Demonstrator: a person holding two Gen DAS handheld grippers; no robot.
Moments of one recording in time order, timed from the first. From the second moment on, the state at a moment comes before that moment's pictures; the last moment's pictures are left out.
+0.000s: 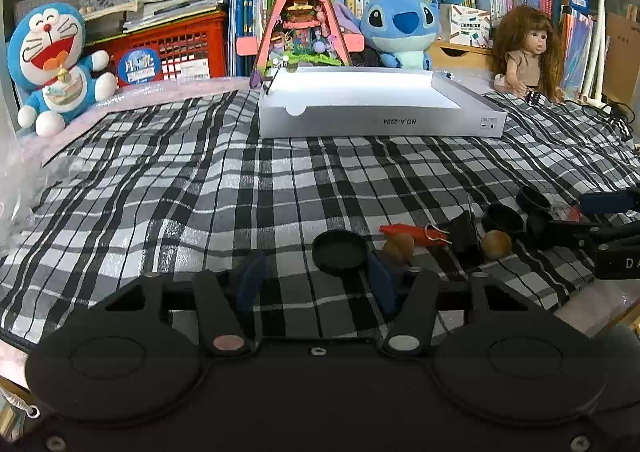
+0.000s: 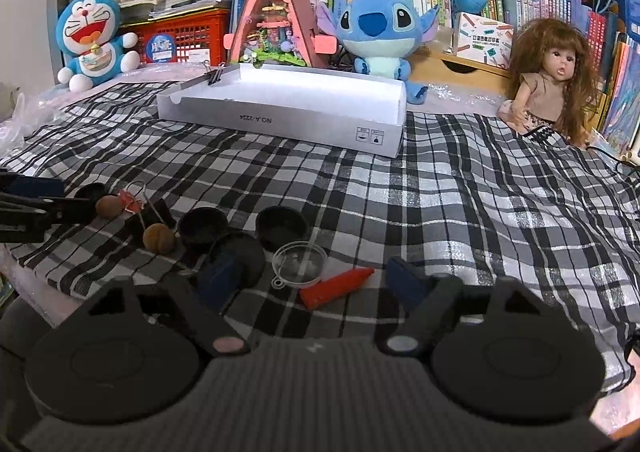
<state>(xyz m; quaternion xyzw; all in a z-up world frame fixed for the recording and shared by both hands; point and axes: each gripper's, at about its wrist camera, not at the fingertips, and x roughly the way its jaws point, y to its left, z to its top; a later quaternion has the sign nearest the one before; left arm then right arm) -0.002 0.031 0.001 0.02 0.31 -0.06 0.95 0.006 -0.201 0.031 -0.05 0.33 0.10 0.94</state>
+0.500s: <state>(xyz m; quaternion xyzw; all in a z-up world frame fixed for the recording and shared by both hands) 0.007 0.022 0.002 0.03 0.30 -0.05 0.95 0.006 -0.190 0.035 -0.08 0.31 0.11 0.94</state>
